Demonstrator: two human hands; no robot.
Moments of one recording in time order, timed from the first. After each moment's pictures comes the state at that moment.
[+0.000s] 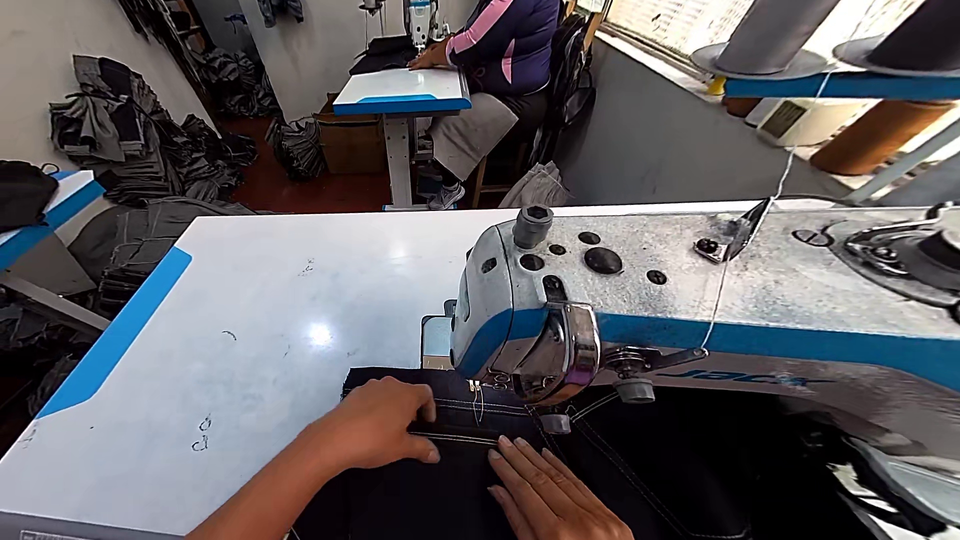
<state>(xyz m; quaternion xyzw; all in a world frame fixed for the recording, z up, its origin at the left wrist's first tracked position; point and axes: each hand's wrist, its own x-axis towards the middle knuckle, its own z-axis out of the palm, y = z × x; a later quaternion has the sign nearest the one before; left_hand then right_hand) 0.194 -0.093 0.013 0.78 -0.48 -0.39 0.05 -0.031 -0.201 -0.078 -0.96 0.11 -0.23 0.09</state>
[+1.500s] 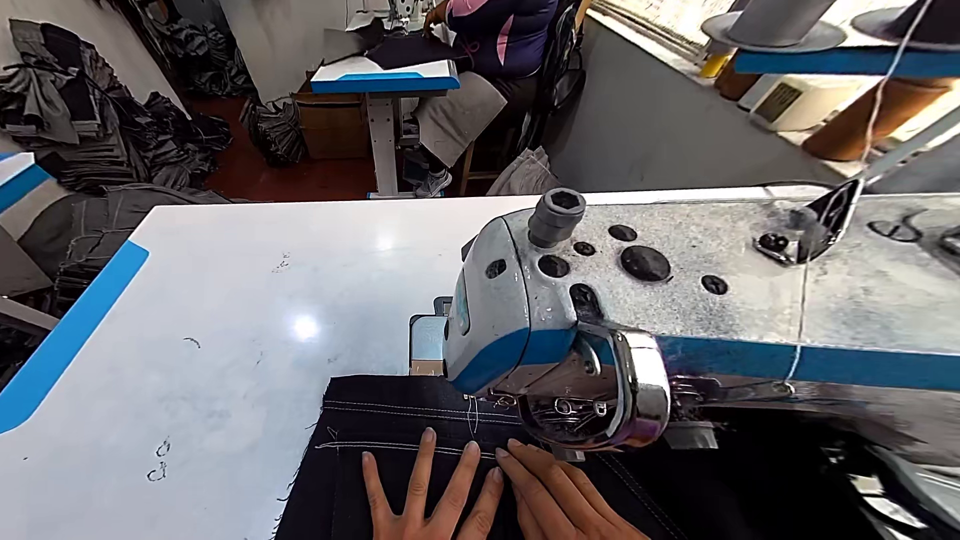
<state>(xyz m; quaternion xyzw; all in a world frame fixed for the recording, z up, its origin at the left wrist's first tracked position) 0.077 -0.056 -0.071 0.82 -0.56 -0.01 0.13 -0.029 -0.212 -0.085 -0.95 0.14 -0.26 0.07</state>
